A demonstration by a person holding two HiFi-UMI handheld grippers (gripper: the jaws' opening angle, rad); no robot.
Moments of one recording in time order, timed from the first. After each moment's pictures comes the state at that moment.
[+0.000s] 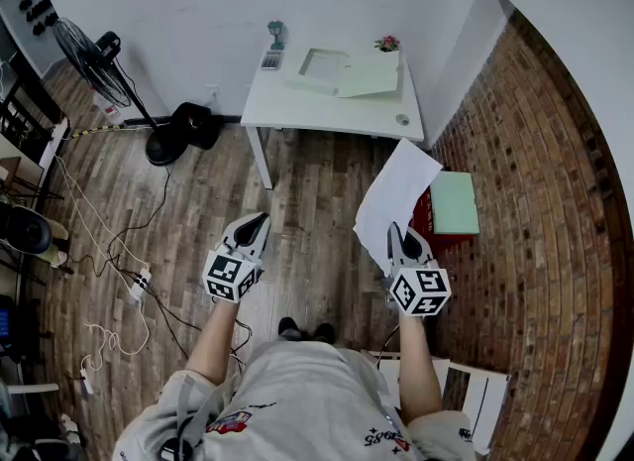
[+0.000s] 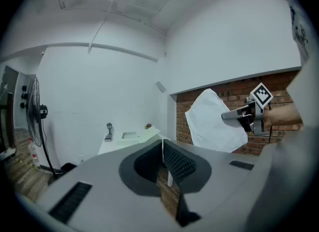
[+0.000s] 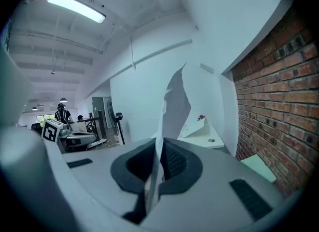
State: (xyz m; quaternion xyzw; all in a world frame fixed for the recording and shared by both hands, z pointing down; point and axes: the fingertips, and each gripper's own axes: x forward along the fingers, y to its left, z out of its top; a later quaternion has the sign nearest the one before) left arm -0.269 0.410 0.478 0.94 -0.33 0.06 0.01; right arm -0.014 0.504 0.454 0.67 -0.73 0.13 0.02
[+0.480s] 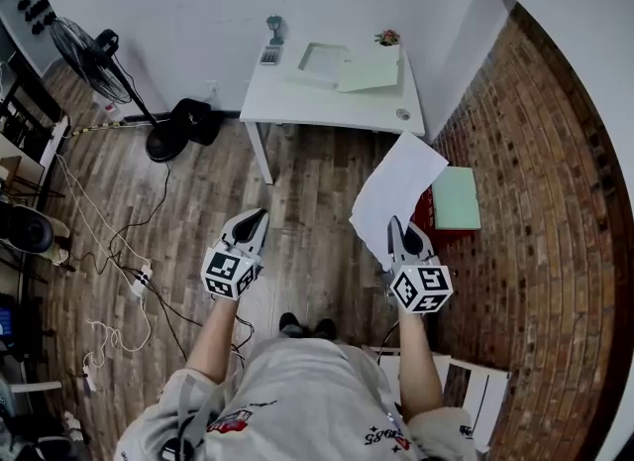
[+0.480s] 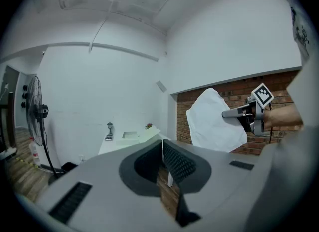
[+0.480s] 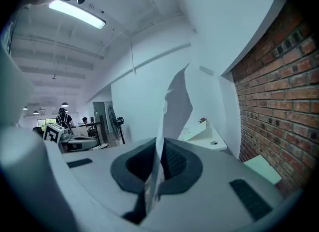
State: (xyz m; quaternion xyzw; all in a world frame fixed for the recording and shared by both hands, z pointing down) left arm -0.265 0.408 0.478 0.94 -0.34 0.06 0.02; right arm -0.008 0.500 0.447 0.66 -0.74 0.12 -0.01
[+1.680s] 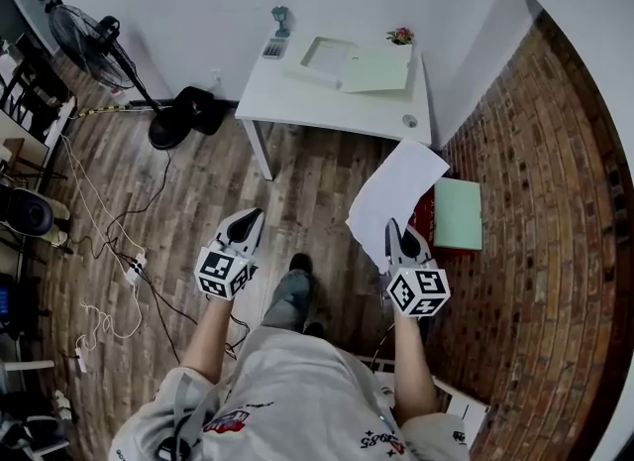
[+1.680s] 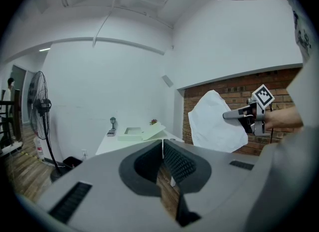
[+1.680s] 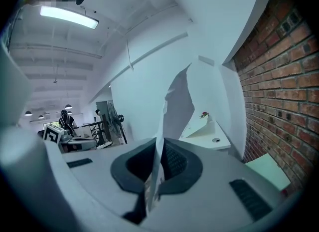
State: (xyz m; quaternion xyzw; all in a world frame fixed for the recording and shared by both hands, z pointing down) left arm -0.214 0.359 0.503 0.92 -0.37 0.08 0.04; right arm 0.053 0.435 0.477 0.64 -0.76 0.15 0.00
